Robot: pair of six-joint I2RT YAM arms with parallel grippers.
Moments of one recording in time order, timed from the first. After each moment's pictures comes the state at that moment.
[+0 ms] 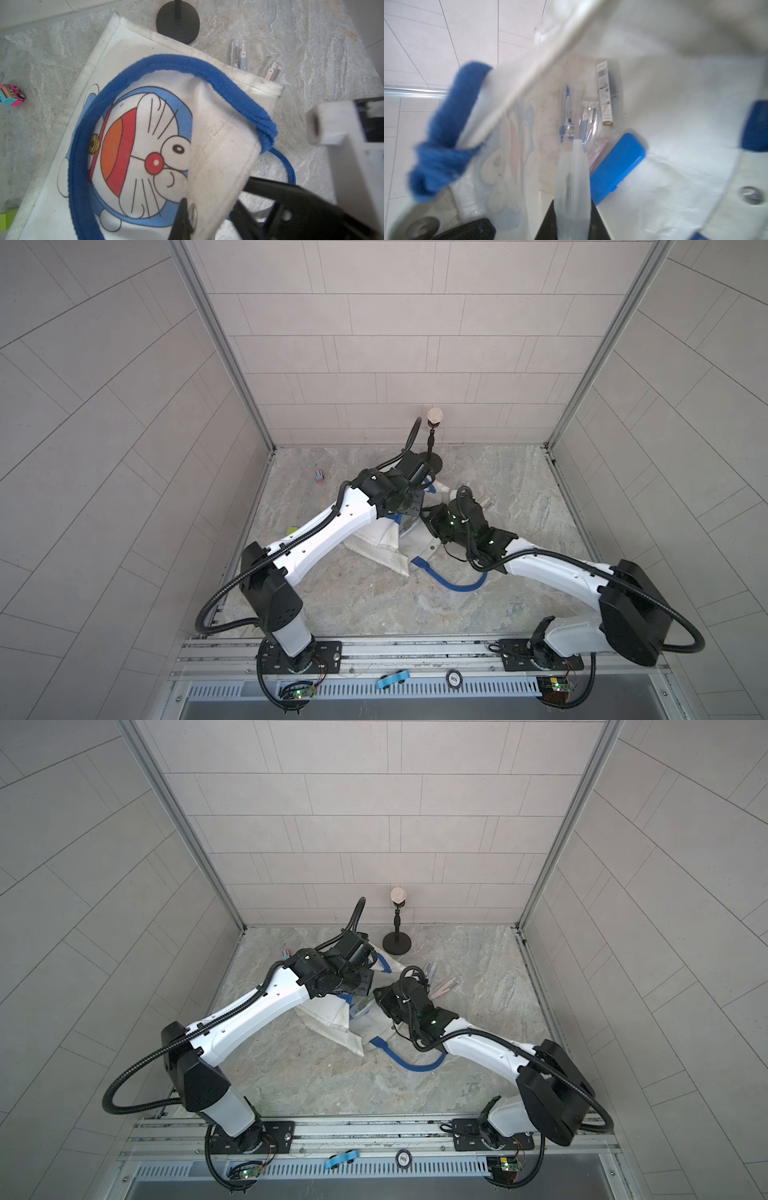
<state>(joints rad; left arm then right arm) -0.79 1.67 1.68 -1.00 -0.22 -0.43 0.66 1.33 0.80 0.07 0.02 1.36</state>
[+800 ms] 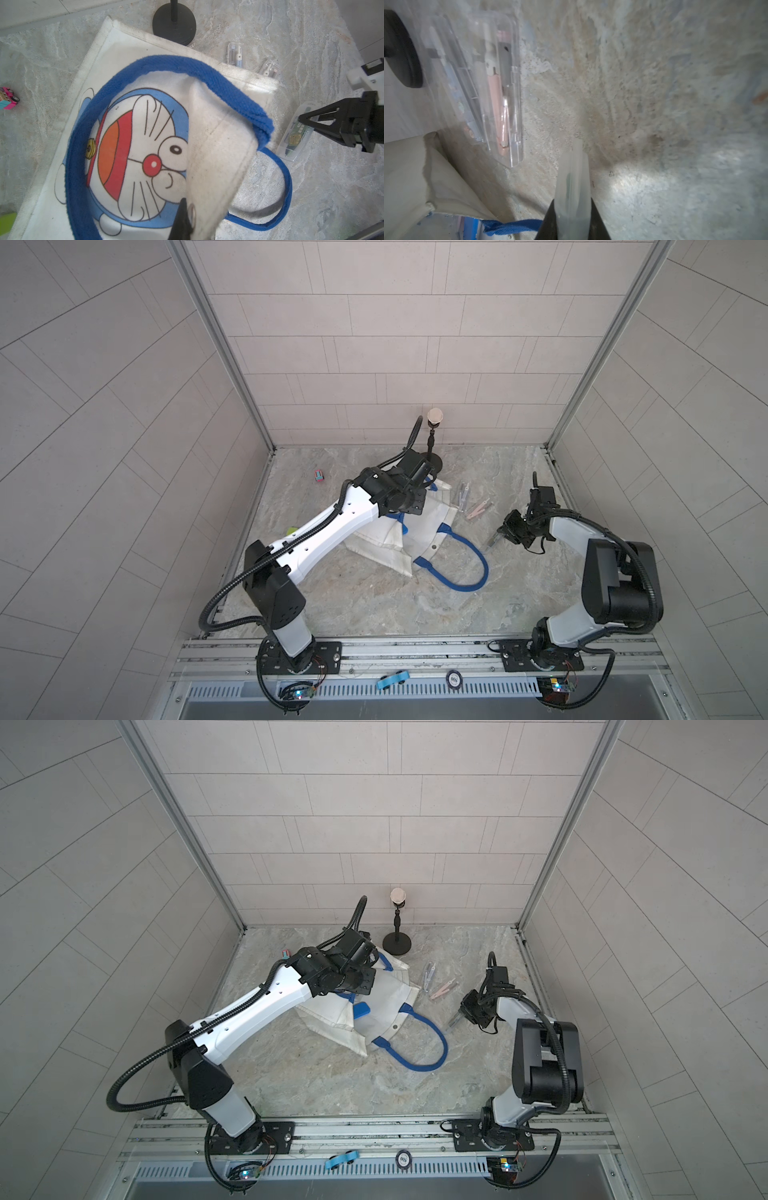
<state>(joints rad) -0.79 1.69 1.71 -1.00 -0.20 -0.43 -0.15 1.58 0.87 -0.47 -0.39 0.69</state>
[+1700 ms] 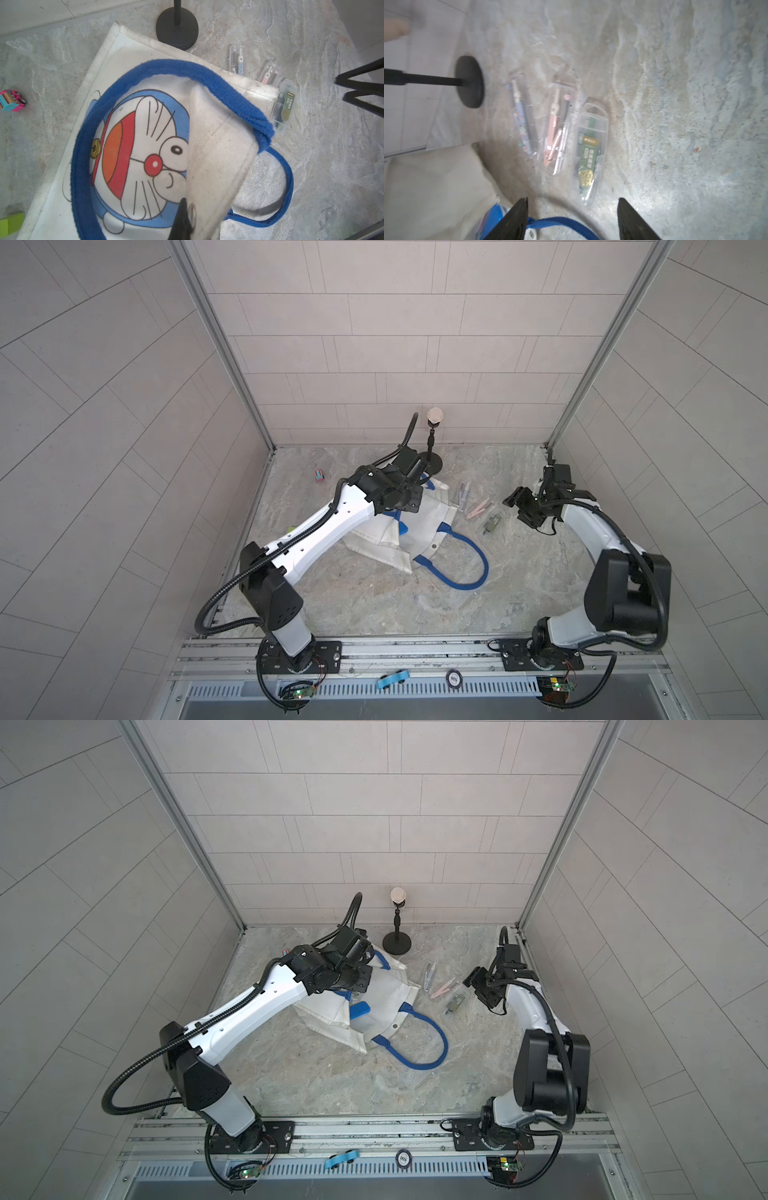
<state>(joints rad) -0.75 1.67 1.71 -1.01 -0.20 -0.40 -0.15 1.41 1.08 -0.64 -0.34 0.65</state>
